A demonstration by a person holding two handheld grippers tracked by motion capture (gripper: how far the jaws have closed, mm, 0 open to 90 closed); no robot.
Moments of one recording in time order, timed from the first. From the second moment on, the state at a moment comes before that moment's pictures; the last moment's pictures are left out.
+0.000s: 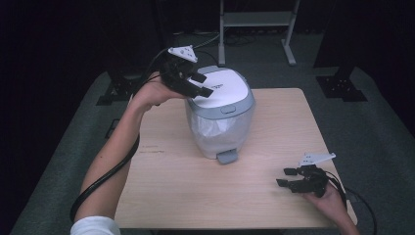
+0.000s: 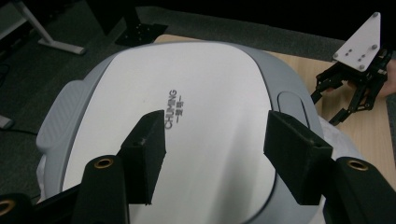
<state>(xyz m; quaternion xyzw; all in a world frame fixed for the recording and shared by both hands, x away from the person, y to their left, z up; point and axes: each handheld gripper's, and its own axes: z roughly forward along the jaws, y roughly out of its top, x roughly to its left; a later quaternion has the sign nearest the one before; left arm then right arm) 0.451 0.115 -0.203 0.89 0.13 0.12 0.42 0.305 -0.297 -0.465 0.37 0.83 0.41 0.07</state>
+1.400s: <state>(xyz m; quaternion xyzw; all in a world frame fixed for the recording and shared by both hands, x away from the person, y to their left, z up) 0.406 0.229 -0.245 0.86 0.22 0.16 0.44 0.308 -0.302 -0.448 0.39 0.82 0.40 0.10</state>
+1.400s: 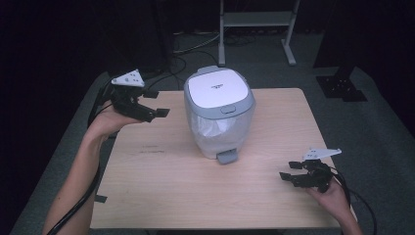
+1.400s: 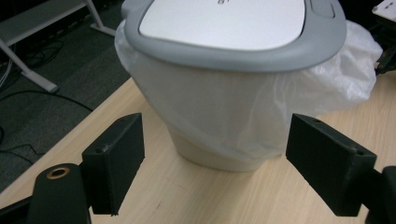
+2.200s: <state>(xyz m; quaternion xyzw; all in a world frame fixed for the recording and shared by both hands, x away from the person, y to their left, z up) 0.389 0.250 -0.316 0.86 0.25 0.15 0.42 0.308 -0.299 -0.451 0.39 0.82 0.40 0.09</state>
